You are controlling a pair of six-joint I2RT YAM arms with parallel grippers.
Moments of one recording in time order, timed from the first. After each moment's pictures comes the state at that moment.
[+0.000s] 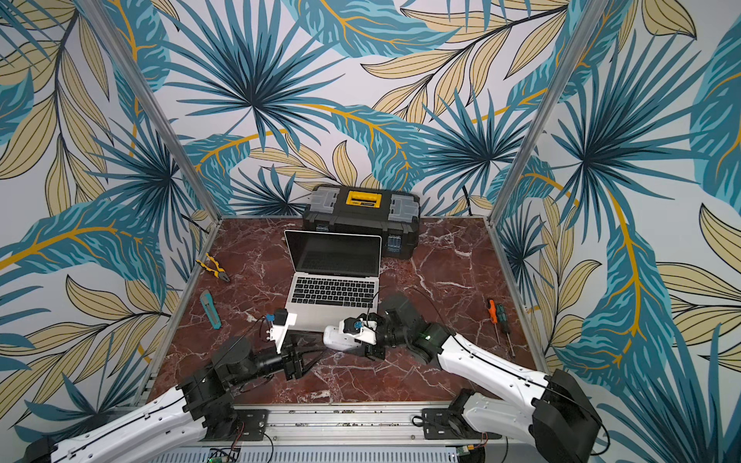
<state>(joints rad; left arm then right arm) -0.90 0.54 0.26 0.17 0.29 -0.59 0.93 1.09 0.64 -0.11 -0.53 -0.48</state>
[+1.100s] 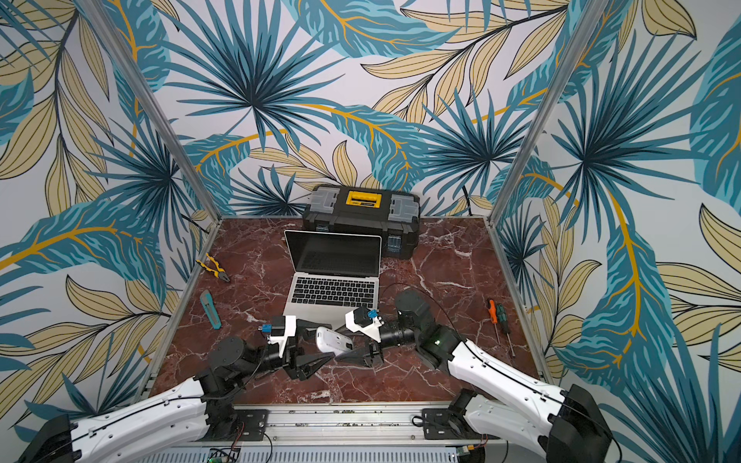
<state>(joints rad) -0.90 0.73 0.24 0.65 0.45 -0.26 0.92 1.03 0.63 0.11 -0.86 -0.16</state>
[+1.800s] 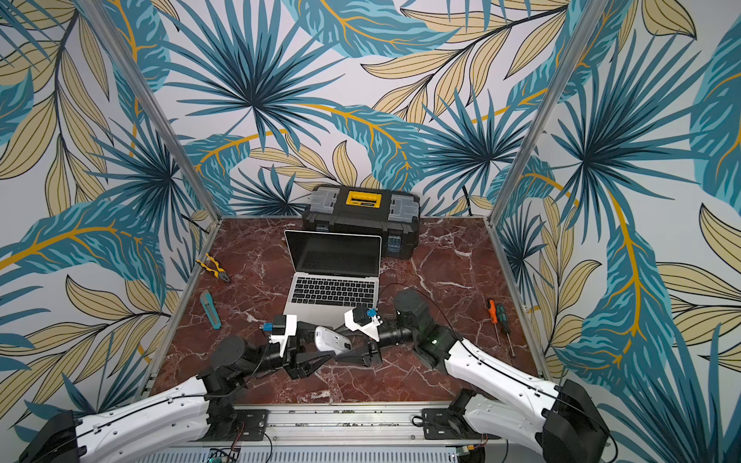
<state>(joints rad) -0.90 0.75 0.23 0.70 0.46 -0.30 0.92 1.05 0.61 0.17 -0.88 -0.12</state>
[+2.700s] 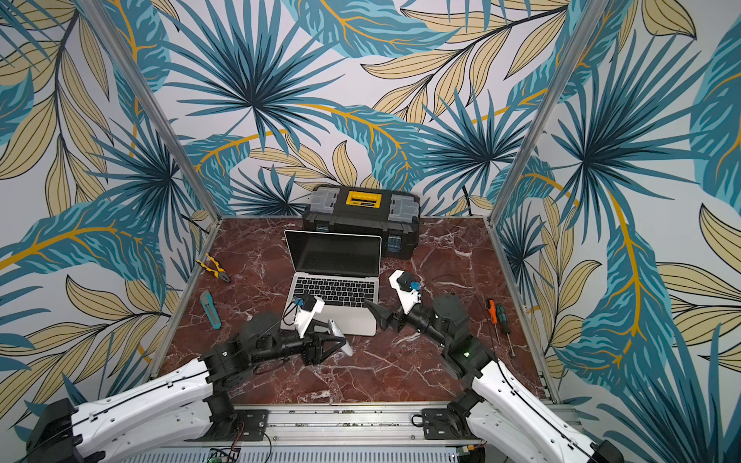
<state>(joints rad) -0.90 0.94 0.57 0.00 0.31 -0.50 0.70 0.77 0.57 0.09 -0.16 0.04</state>
